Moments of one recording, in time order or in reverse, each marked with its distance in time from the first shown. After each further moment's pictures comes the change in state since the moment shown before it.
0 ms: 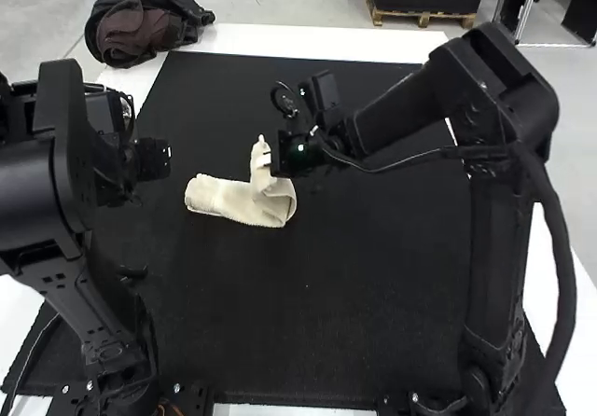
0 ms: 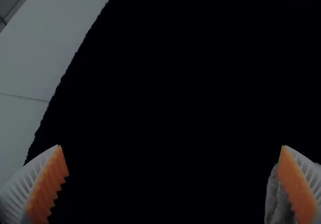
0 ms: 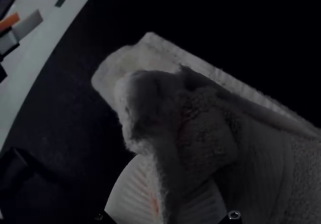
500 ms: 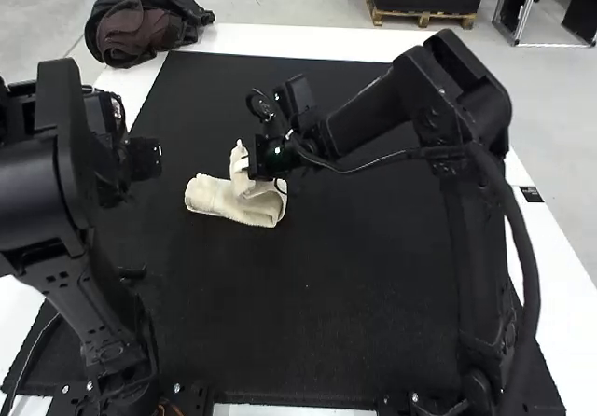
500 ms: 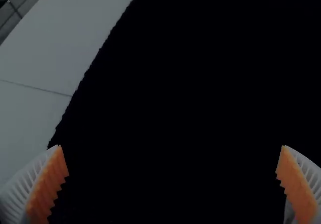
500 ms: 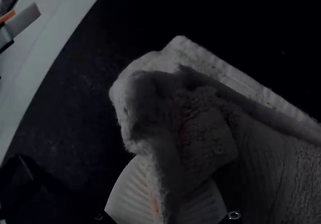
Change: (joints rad) left arm 0.059 0.000 0.000 0.007 -0.006 -0.026; right arm 0.068 0.155 0.164 -0.003 0.000 0.032
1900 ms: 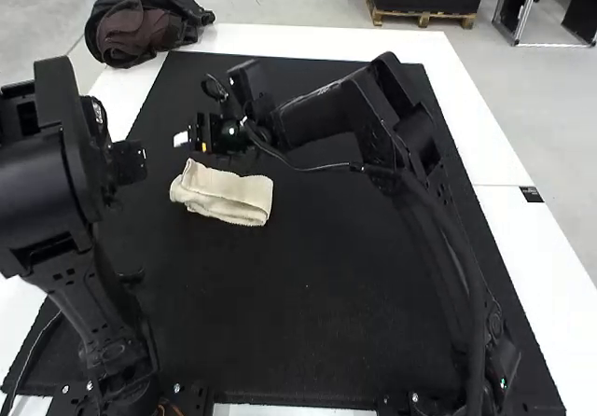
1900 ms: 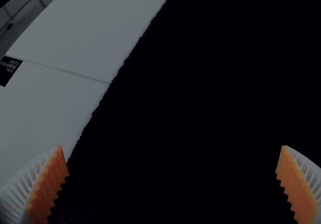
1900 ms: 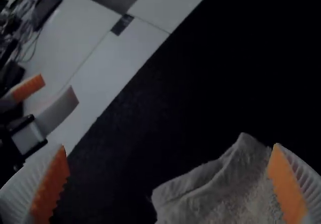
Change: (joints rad) left arm 0.098 0.000 0.000 -0.016 0.031 0.001; right arm 0.079 0.290 0.483 -0.034 -0.009 0.035
